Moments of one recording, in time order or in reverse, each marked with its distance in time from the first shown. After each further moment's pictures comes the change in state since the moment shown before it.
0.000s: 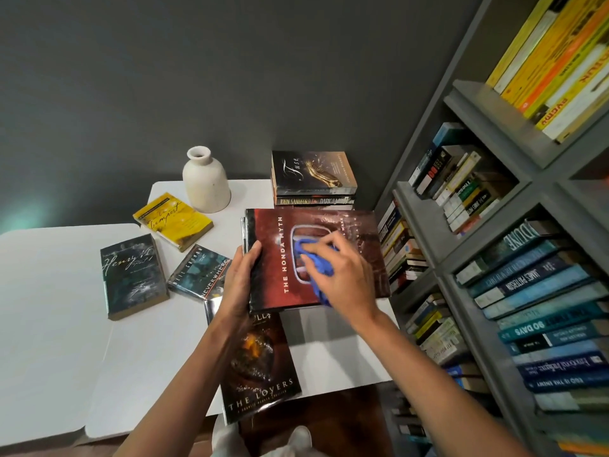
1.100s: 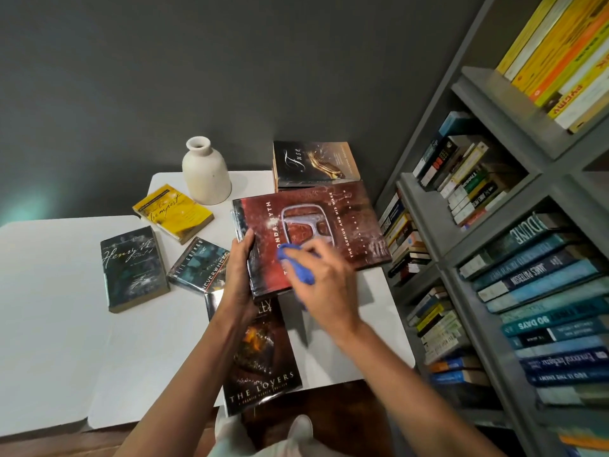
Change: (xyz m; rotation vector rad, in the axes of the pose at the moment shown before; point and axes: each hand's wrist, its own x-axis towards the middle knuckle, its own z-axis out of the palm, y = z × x) left_hand 0.014 -0.006 -0.003 -0.228 0.001 -0.124; right_hand -0.012 -0.033 0.013 0.025 0.027 0.026
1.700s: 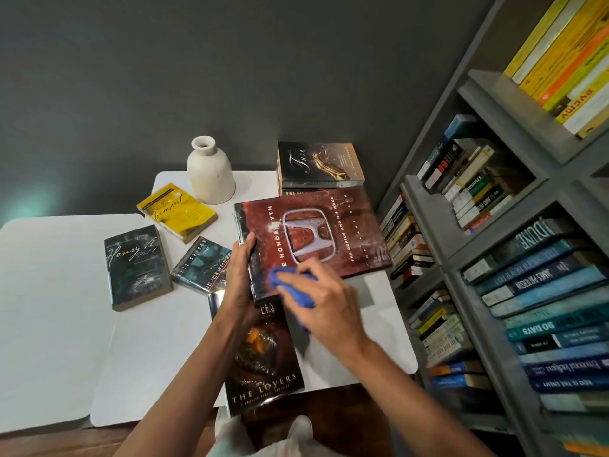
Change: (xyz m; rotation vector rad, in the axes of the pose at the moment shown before) left_hand 0.003 0.002 -0.011 0.061 -0.001 -0.011; right_hand -0.020 -0.001 -0.004 0.051 -0.119 -0.121
